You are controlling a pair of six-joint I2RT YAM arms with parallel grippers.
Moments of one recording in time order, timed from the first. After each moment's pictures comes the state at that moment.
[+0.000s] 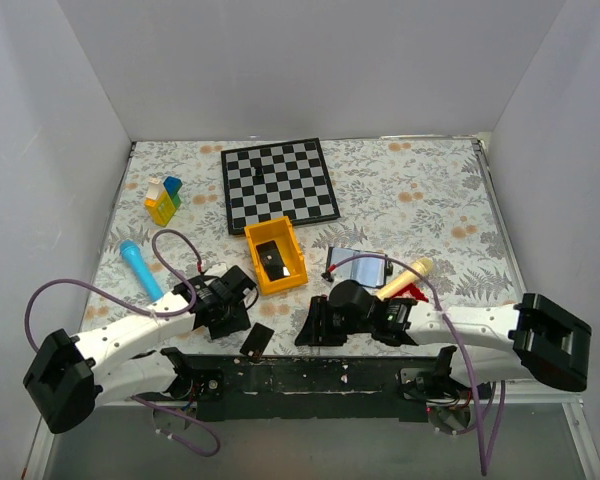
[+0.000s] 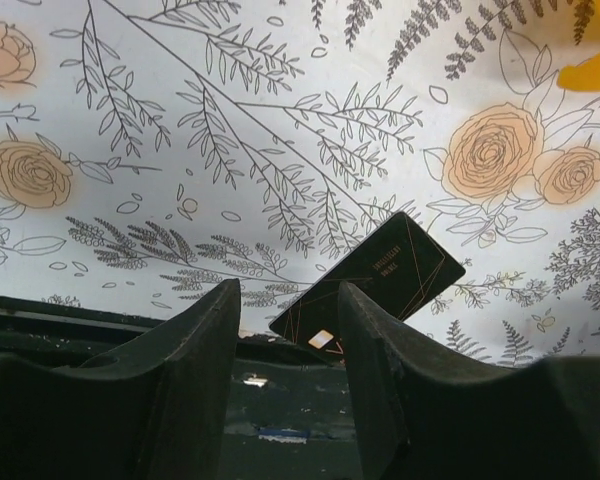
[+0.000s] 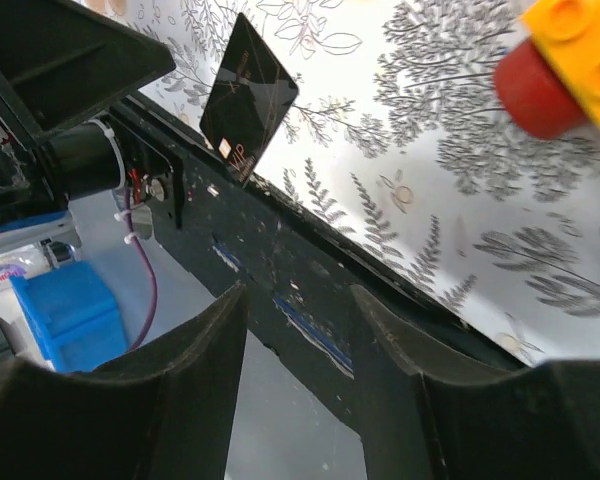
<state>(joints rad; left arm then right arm) -0.82 1.05 0.60 -0.88 -0.22 -1.08 1.15 1.20 0.53 -0.04 -0.16 1.10</state>
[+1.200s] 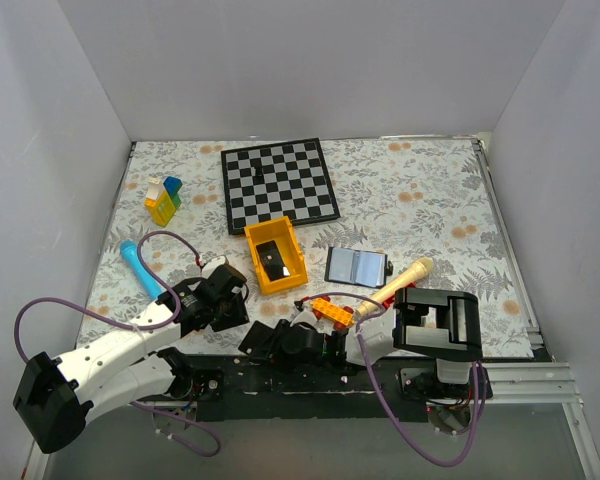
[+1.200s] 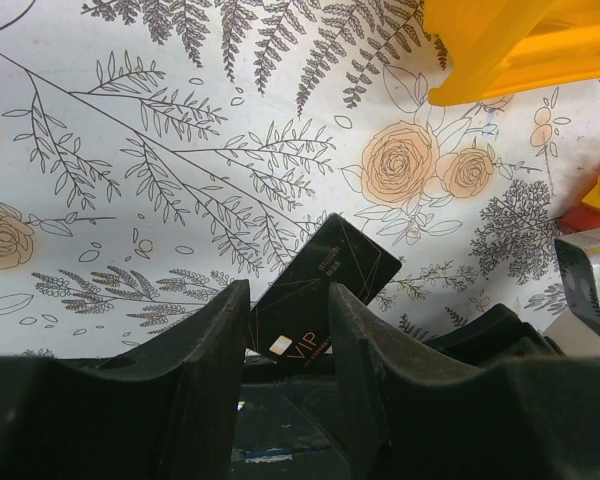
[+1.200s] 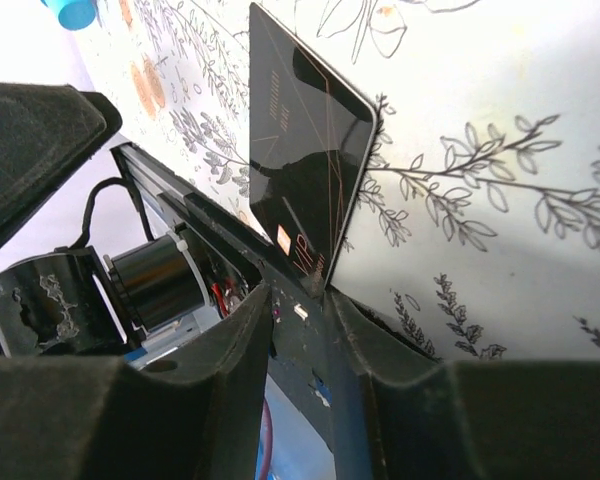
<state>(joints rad) -0.77 0.92 0.56 -0.76 -0.20 -0.96 1.47 1.82 0.63 0.59 0.22 1.68</state>
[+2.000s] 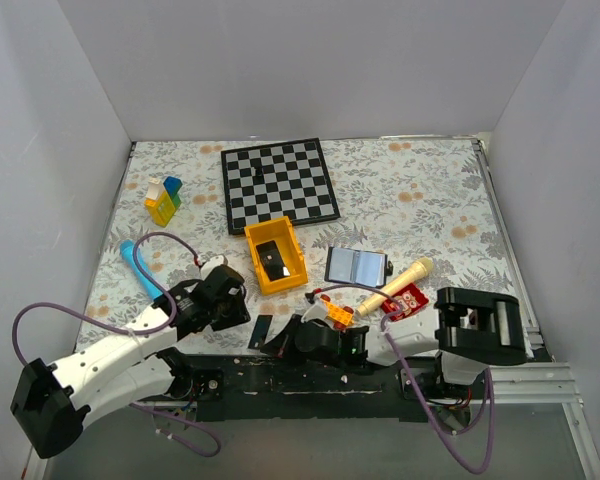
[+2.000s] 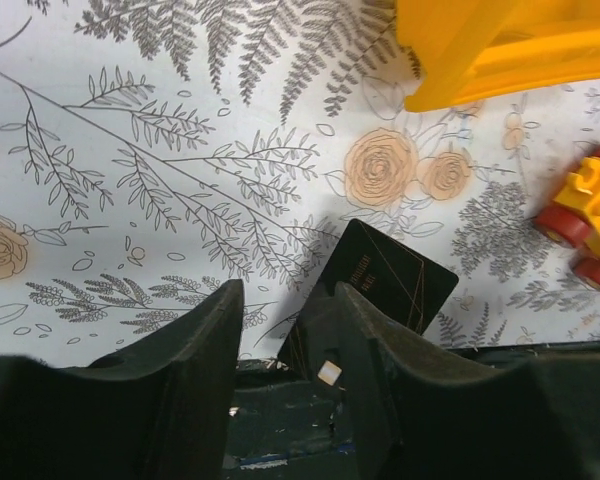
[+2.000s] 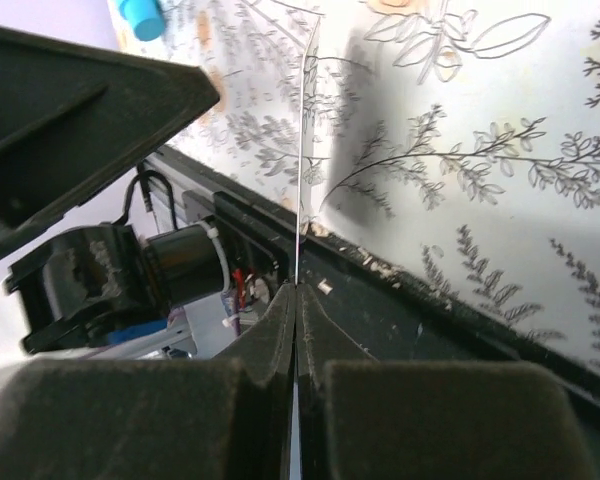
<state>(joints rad) -0.77 0.90 0.55 -0.74 -0.20 -0.95 1.48 1.64 0.57 0.50 0.31 1.59</state>
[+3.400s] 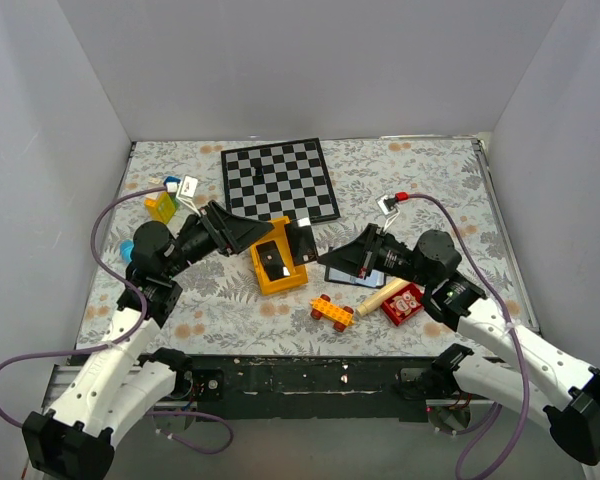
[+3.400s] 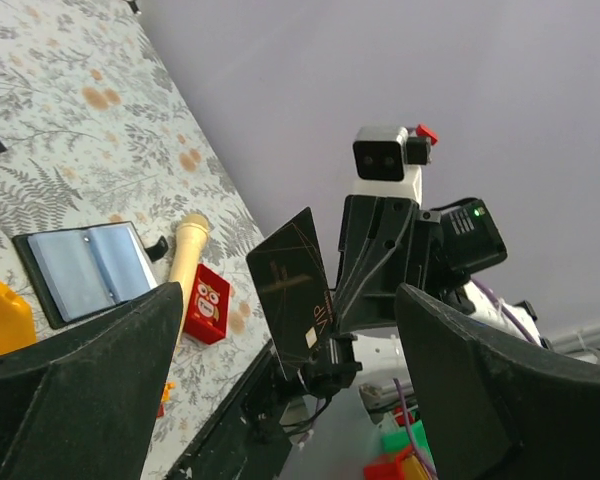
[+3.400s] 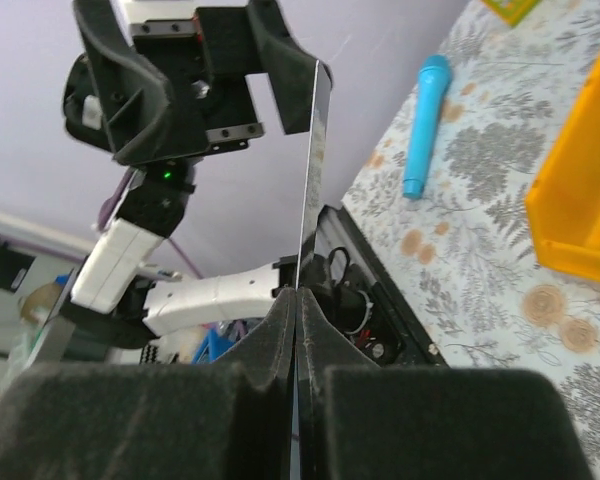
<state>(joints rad) -0.35 0.78 0.69 0.17 0.57 -0.98 0.72 0.85 0.61 0.27 -0.48 1.03</state>
